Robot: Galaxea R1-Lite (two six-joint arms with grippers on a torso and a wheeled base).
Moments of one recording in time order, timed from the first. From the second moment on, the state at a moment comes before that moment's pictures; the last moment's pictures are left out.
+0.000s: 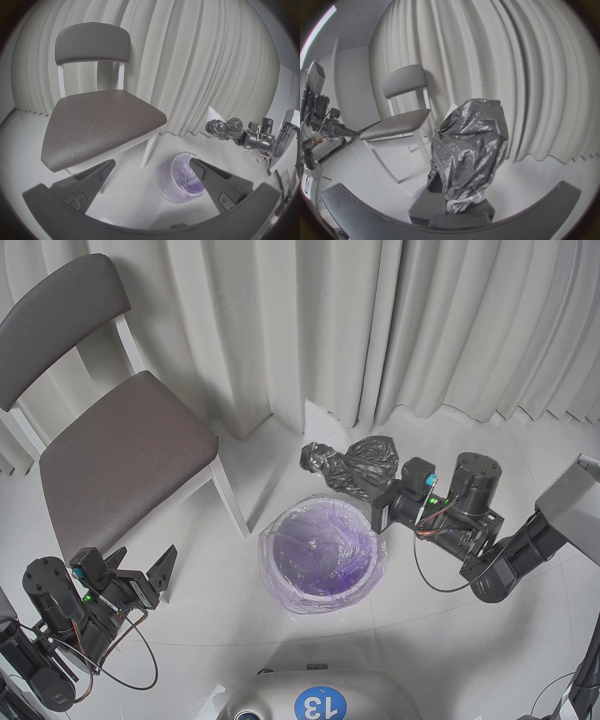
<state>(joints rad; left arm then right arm) -0.37 1.69 -0.02 -1.55 0.21 -0.22 0.52 2.11 -0.90 -1.22 0.16 -0.15</state>
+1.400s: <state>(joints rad) -0.32 1.63 -0.03 -1.55 0.19 -0.11 0.45 1.89 -1.35 -0.18 0.11 0.03</state>
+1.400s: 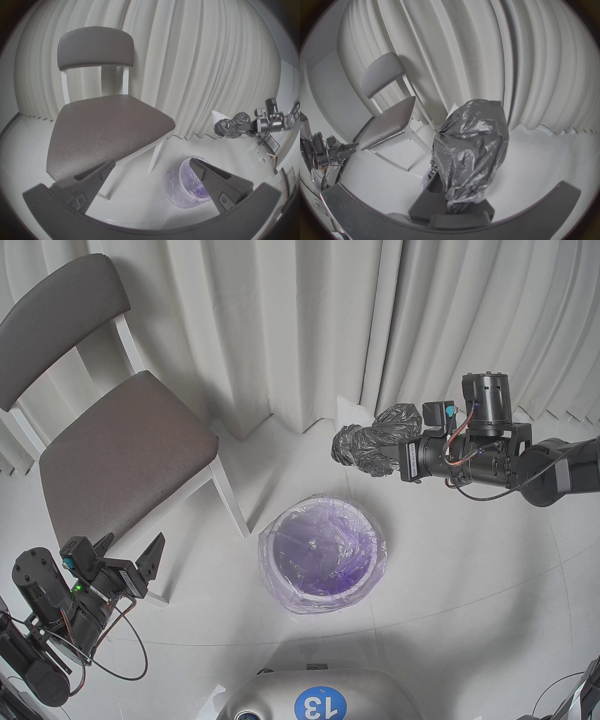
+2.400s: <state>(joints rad) -0.30 1.61 -0.02 -1.55 0.27 -0.22 0.56 2.29 -1.37 -0.17 0.06 0.13</state>
